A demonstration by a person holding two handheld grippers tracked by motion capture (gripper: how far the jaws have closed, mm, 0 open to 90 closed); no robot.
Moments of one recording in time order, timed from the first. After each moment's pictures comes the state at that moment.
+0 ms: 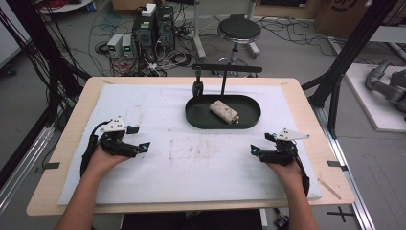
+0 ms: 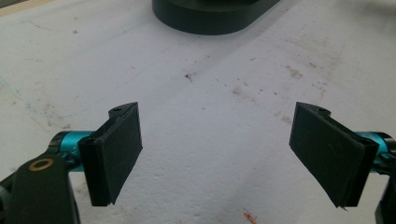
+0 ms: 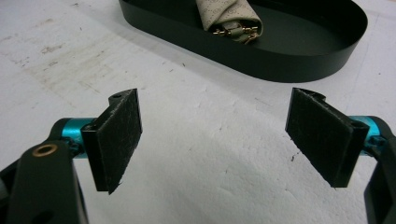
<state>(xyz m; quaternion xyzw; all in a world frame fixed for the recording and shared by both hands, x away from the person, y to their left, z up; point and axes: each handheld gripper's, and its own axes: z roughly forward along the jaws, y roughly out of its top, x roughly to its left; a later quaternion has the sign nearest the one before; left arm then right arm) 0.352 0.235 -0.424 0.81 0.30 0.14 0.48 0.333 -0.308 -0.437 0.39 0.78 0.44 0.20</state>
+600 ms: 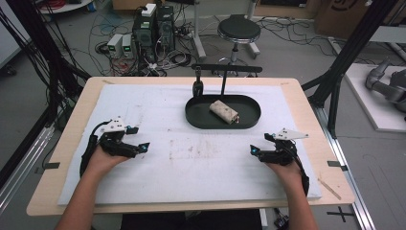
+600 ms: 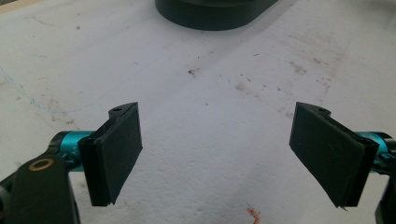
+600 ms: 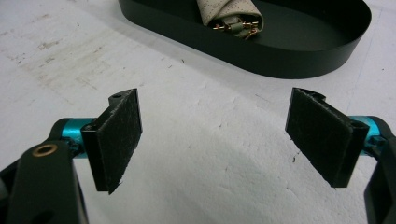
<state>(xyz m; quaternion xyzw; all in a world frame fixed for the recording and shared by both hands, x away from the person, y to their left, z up) 0.352 0.236 -0.425 0.81 0.31 0.14 0.47 0.335 -0.307 -0.438 0.39 0.79 0.44 0.19</state>
